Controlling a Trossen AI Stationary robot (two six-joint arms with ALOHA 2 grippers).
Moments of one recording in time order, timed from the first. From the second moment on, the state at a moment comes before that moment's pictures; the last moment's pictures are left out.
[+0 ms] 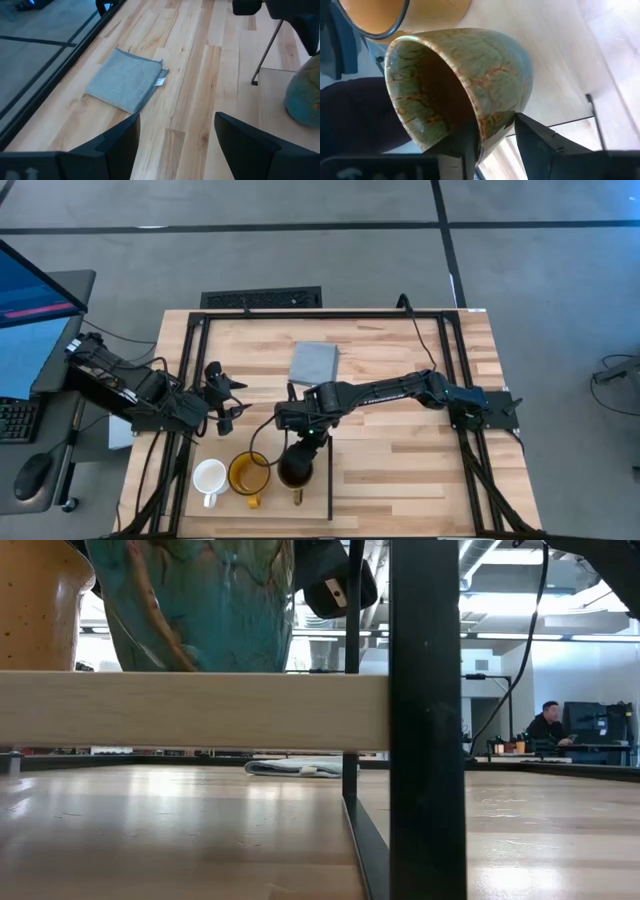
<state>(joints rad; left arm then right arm) -0.49 0.75 0.70 -0.69 -0.69 -0.43 0.21 2.34 2.36 -1.24 -0.41 0.76</state>
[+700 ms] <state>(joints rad) -0.49 0.75 0.70 -0.69 -0.69 -0.43 0.21 2.34 2.36 -1.25 -0.50 0.83</state>
